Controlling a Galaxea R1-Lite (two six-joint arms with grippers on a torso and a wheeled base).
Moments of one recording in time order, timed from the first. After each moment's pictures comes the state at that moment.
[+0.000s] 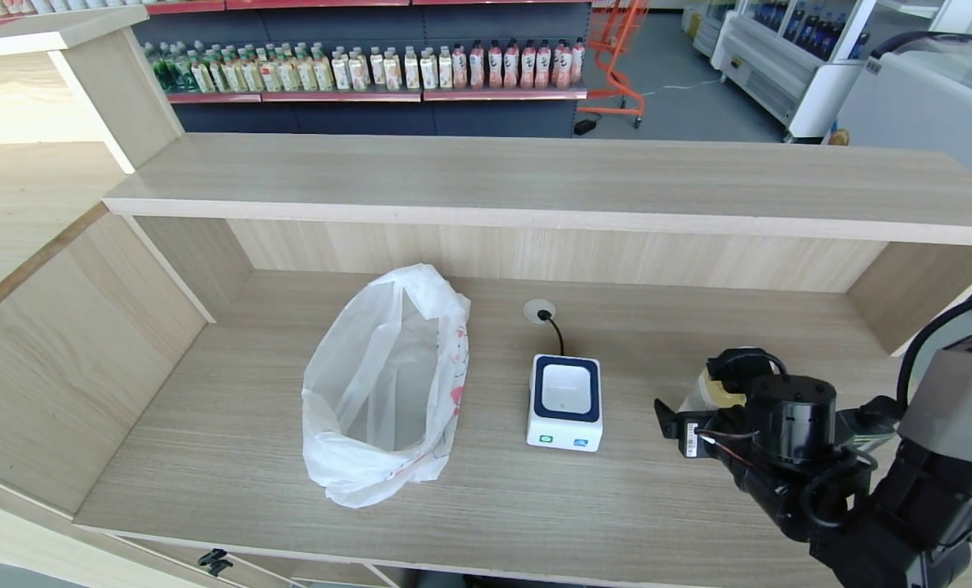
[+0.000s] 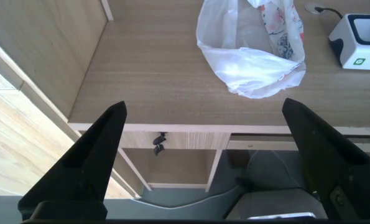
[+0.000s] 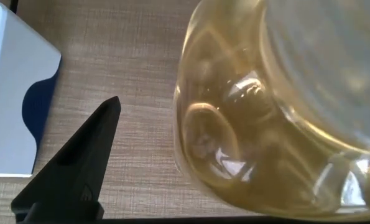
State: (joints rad) left arm 0.00 0.00 0.00 0.00 -0.06 0.03; right arm 0.39 2.08 -0.40 -1.34 -0.42 0.04
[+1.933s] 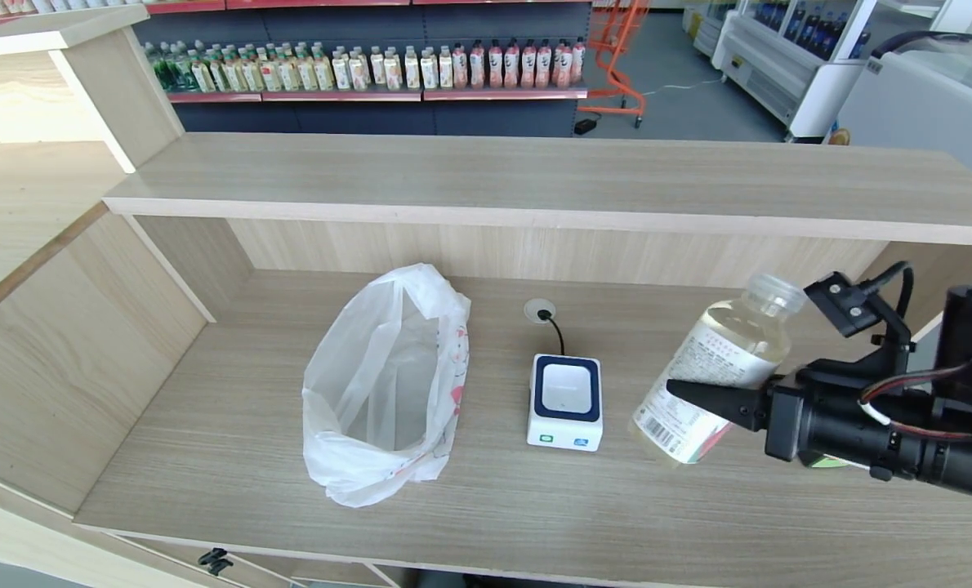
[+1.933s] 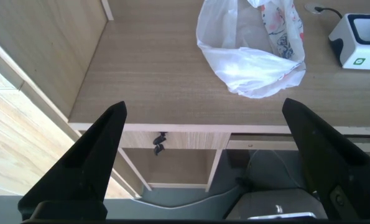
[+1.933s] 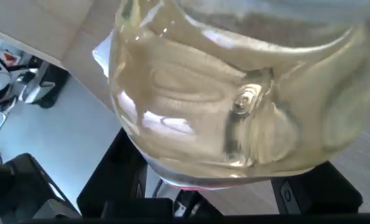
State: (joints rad) left arm 0.00 0.00 0.00 0.00 -0.06 0.03; right arm 0.34 1.46 -0.50 -0.70 0.44 0.17
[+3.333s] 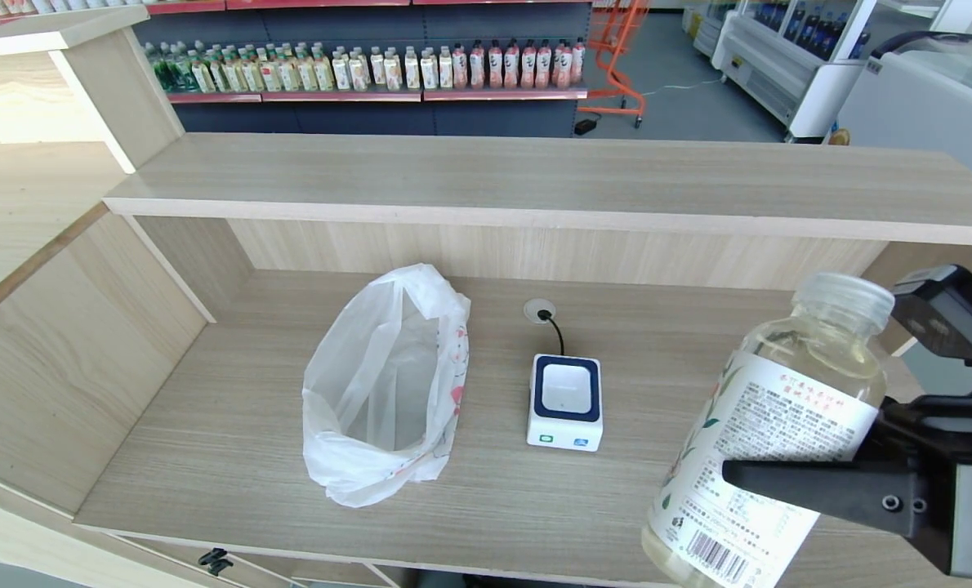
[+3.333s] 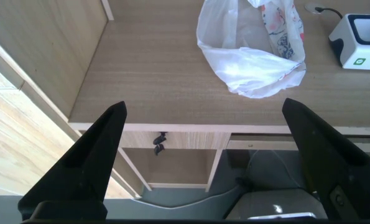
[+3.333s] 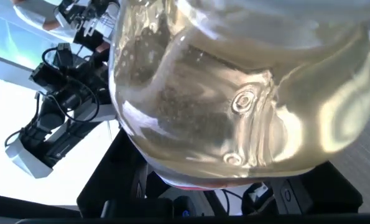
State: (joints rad) left arm 0.00 0.00 0.00 0.00 -0.06 0.03; right arm 0.48 1.20 -0.53 -0.46 0.75 0.33
